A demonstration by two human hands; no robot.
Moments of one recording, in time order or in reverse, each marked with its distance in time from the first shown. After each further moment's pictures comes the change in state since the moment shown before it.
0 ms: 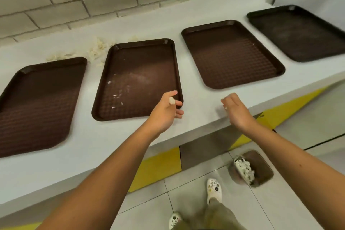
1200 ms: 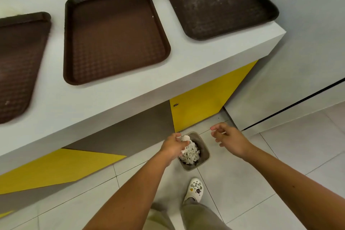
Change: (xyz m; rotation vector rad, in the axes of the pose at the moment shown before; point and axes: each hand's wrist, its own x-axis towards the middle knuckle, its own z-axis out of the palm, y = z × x) left_hand 0.074 -0.088 0.444 -0.025 -0.150 -0.630; right_hand 0.017 0.310 -0.275 -0.022 -0.265 0.324
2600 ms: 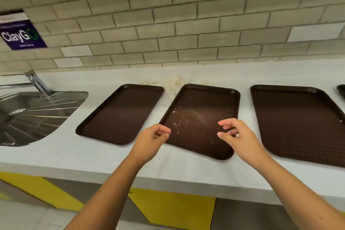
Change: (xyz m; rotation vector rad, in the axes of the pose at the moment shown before) left_hand -0.267 -0.044 -0.539 0.115 0.814 0.611; right_hand -0.048 -0.427 0.332 -0.075 -0.053 -0.841
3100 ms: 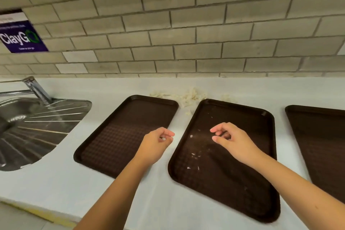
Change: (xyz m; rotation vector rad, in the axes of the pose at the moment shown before) left_hand 0.141 -0.046 -0.038 0.006 0.004 -0.064; right_hand 0.155 -0.009 0.074 -0.119 -0.208 -0.061
